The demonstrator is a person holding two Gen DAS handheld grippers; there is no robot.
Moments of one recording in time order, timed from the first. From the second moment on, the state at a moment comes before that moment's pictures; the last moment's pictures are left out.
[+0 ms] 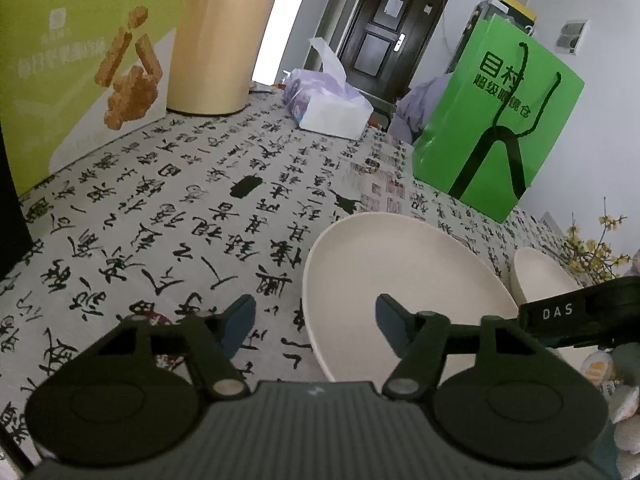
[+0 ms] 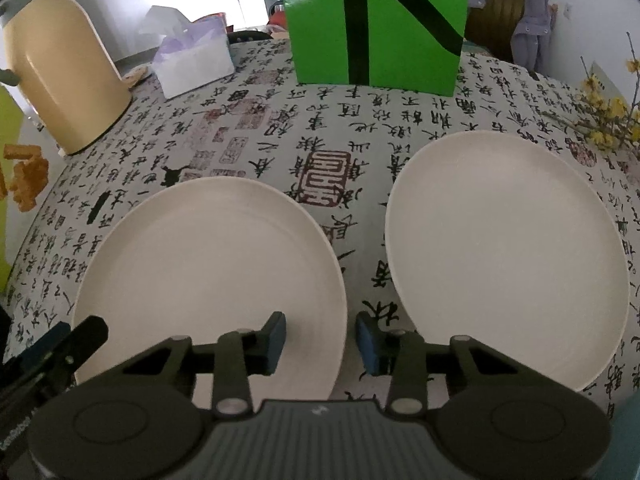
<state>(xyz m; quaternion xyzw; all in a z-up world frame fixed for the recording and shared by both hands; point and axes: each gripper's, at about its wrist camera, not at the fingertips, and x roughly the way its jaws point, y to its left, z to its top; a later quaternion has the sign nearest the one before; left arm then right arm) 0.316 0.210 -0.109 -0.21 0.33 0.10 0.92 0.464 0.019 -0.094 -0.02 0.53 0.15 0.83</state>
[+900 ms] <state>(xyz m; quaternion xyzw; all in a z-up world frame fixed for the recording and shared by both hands) 0.323 0.213 -0.116 -0.22 0.34 0.09 0.91 0.458 0.020 -0.091 -0.05 0.51 0.17 0.84</state>
